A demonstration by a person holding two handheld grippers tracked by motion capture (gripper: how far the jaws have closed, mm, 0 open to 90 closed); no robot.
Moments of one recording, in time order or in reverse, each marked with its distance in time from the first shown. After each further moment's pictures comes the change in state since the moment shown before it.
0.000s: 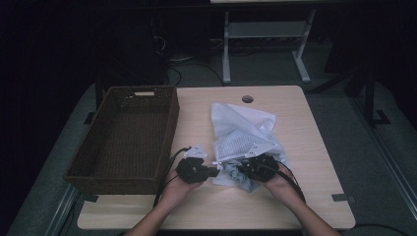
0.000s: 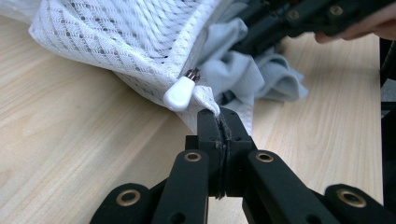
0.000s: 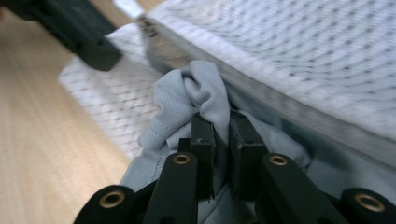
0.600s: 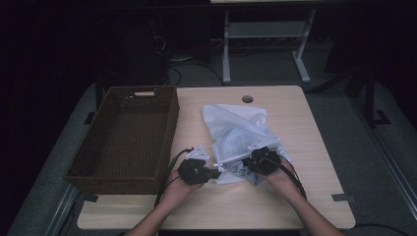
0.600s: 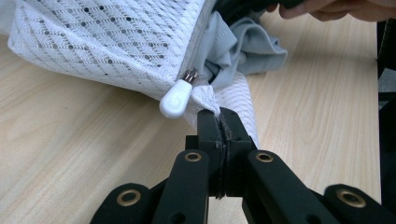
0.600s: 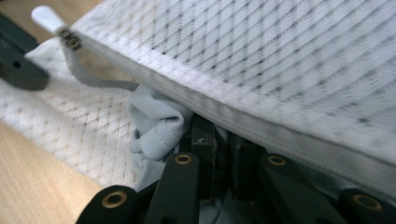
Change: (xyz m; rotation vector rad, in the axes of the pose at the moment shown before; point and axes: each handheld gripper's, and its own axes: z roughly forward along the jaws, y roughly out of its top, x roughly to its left) left arm -0.003 0.001 0.004 0.025 -0.010 0.028; right arm -0.021 0.001 0.007 0.014 -0.050 0.066
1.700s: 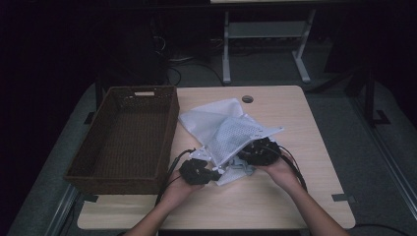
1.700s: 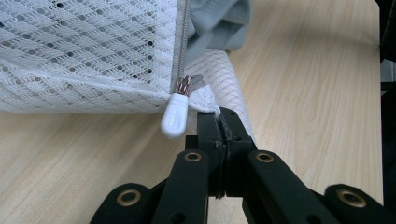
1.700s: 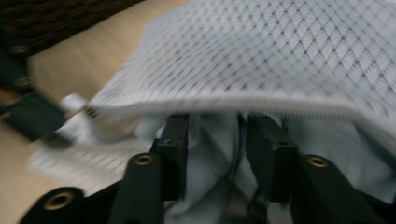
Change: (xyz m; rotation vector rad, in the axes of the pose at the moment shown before) left arm 0.003 -0.001 0.006 0.042 -0.020 -0.007; right arm -0.015 0.018 -0.008 -0.089 0.074 0.028
